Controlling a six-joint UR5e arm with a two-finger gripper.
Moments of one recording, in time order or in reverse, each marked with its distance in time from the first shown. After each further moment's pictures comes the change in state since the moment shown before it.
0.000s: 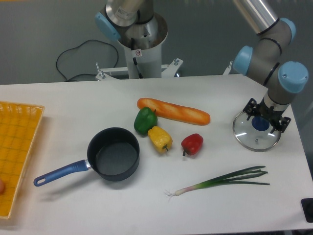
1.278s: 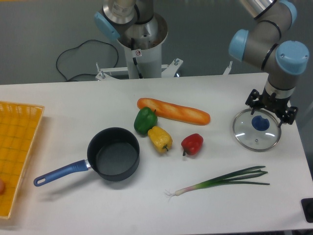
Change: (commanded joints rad) arm -0.051 0.095 0.052 -0.052 -0.002 0.006
